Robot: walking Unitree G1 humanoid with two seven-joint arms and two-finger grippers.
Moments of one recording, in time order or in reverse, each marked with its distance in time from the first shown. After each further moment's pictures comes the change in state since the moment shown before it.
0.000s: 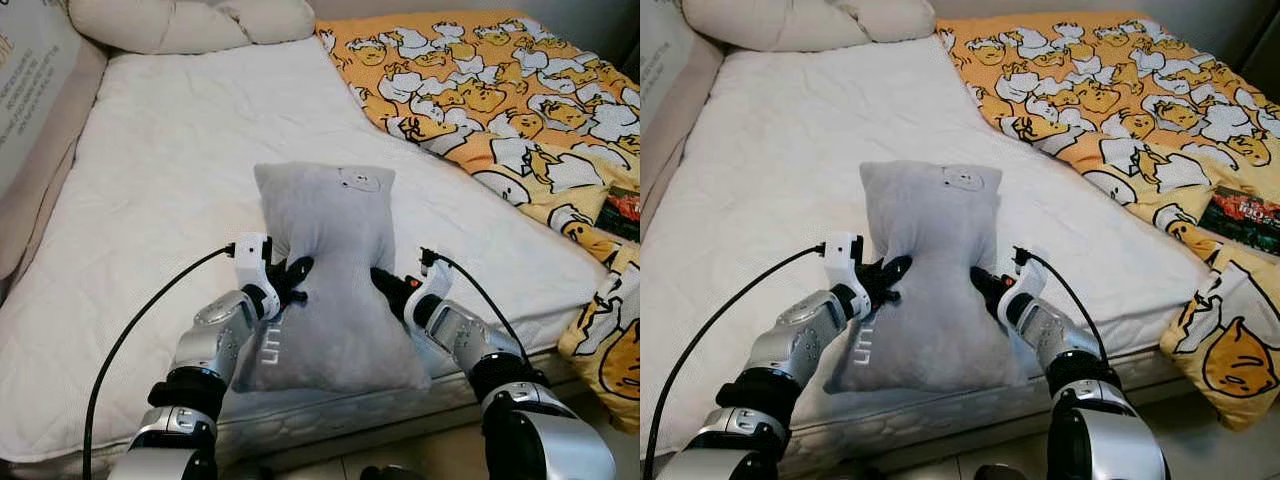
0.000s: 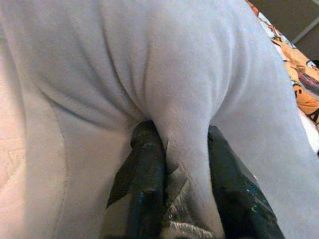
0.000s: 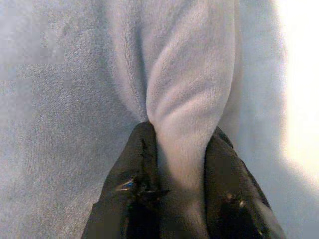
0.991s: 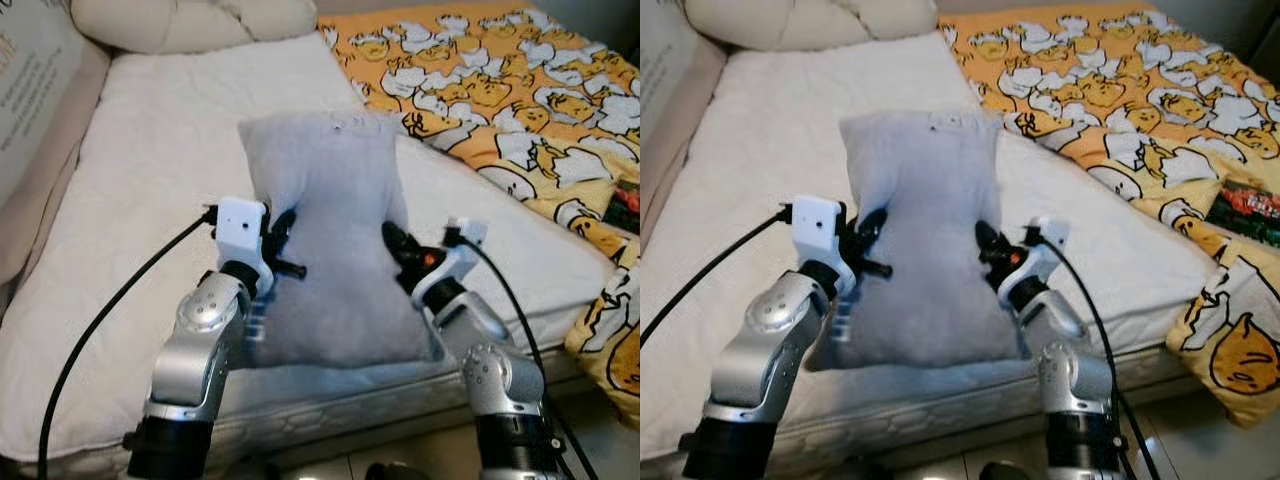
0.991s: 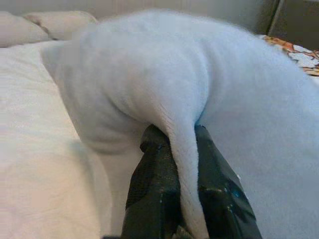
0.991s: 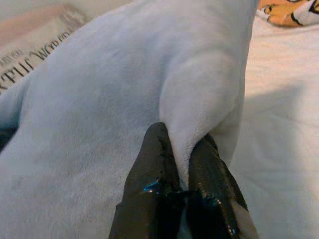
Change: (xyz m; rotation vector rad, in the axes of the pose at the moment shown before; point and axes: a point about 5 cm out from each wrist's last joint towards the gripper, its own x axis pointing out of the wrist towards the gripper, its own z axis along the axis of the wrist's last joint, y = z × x) left arm -0.048 -0.046 0.064 0.375 -0.276 0.184; right arm -0.048 0.064 0.026 -0.274 -0.397 0.144
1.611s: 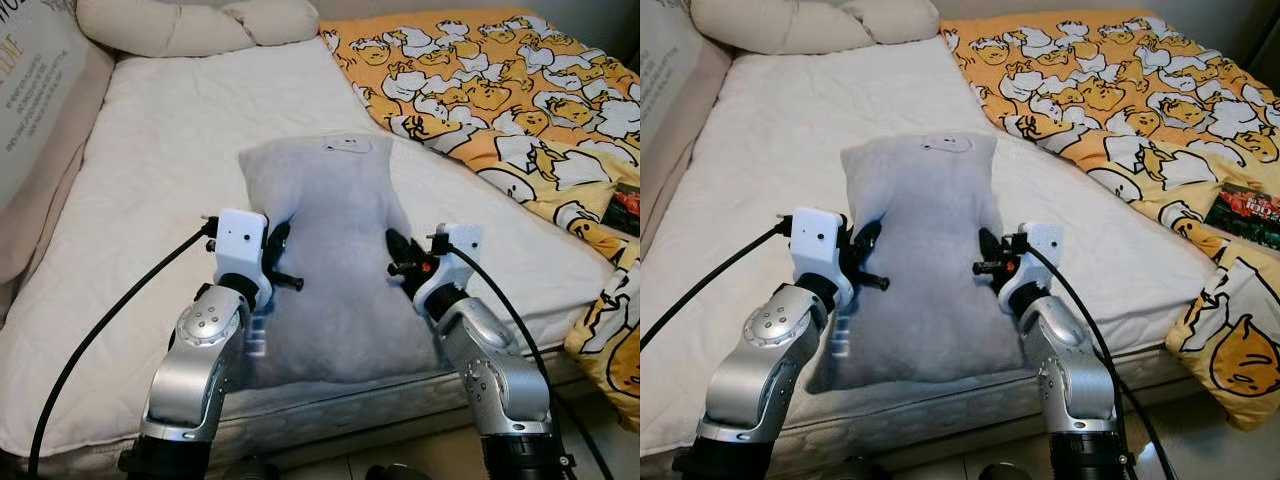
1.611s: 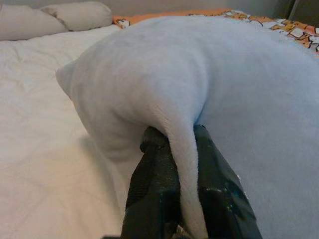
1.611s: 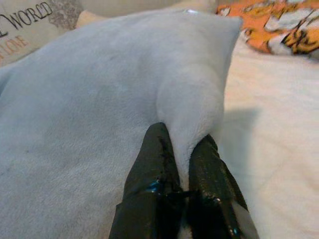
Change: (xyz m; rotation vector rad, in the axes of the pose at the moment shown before) left arm -0.011 -0.003 -0.007 0.037 0.060 0.051; right arm -0.010 0.004 0.006 -0.230 -0.006 -0.088
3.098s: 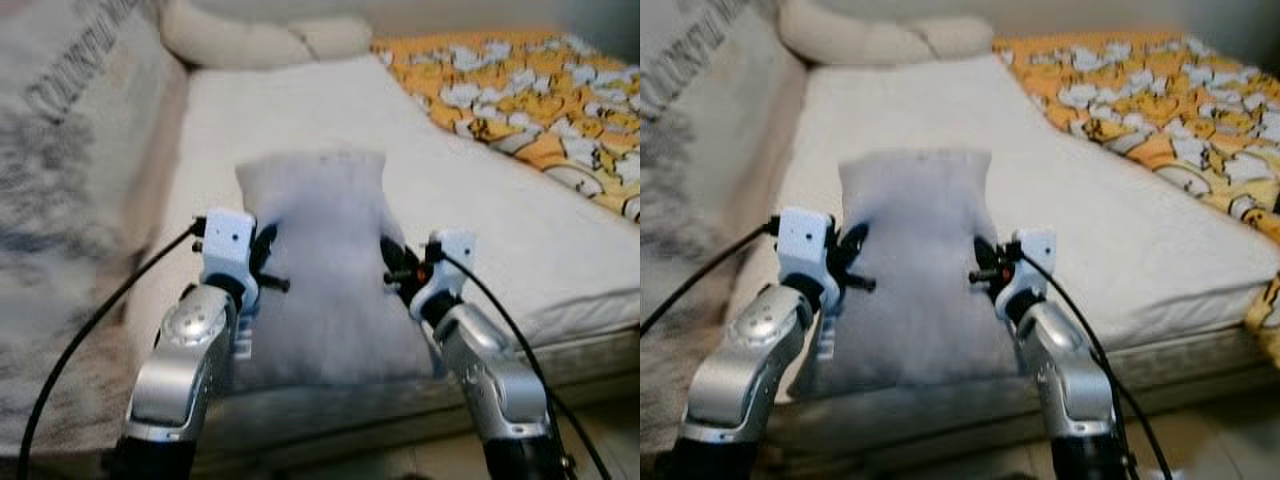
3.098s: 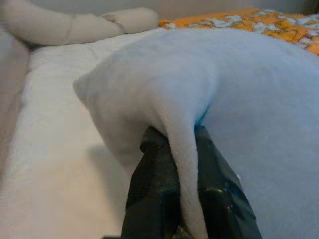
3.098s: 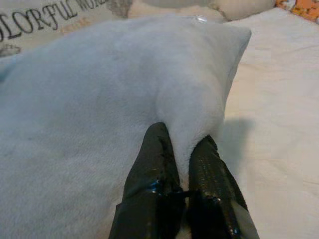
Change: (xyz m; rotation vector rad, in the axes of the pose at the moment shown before) left arm -0.004 0.013 0.005 0.051 0.028 0.024; right arm 0.000 0.002 -0.011 0.025 0.042 0.034
